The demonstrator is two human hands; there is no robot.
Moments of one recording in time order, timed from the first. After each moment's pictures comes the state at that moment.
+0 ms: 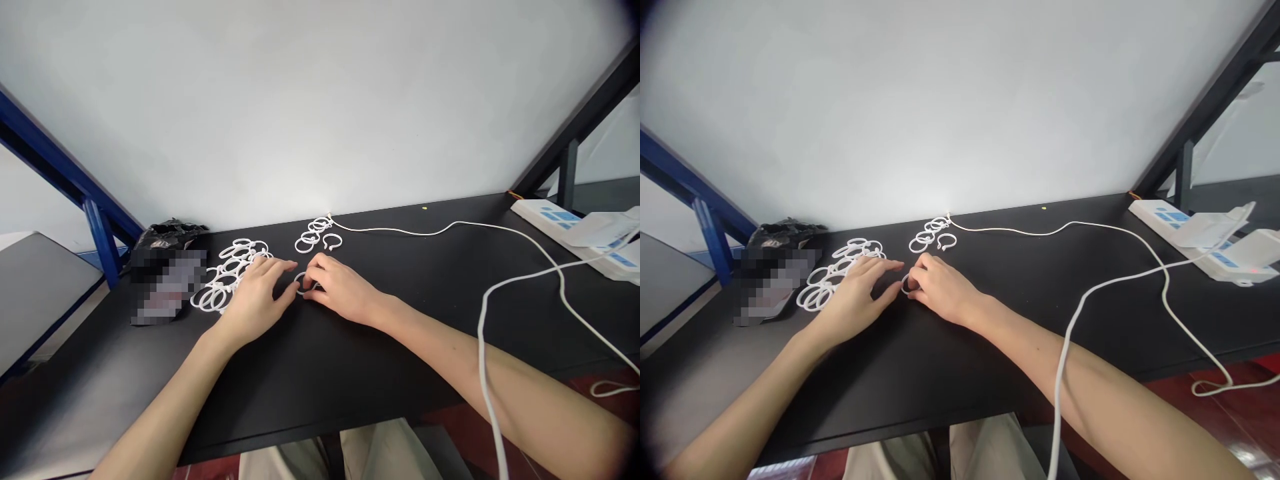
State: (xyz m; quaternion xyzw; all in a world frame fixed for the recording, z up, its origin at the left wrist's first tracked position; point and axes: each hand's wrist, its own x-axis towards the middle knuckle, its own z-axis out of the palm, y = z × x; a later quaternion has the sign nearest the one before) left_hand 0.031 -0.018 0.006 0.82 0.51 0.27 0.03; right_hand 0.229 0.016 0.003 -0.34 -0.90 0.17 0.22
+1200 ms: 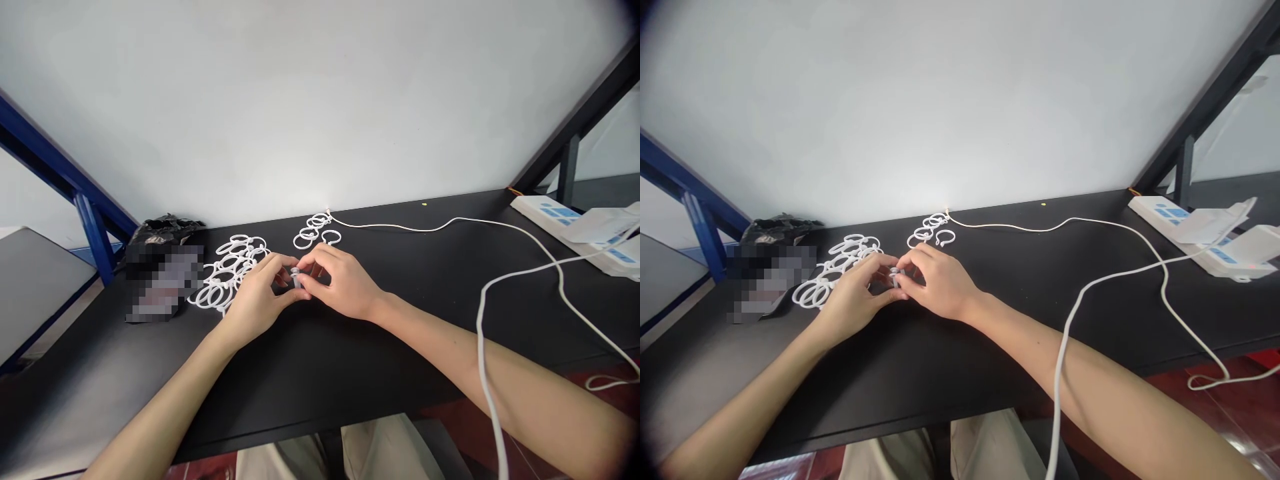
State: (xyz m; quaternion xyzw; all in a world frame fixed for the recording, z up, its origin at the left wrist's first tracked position) left_hand 0.039 -0.025 0.011 0.76 0.53 0.32 0.18; right_hand 0.226 0.006 0.012 -0.32 -0.84 0.23 0.38
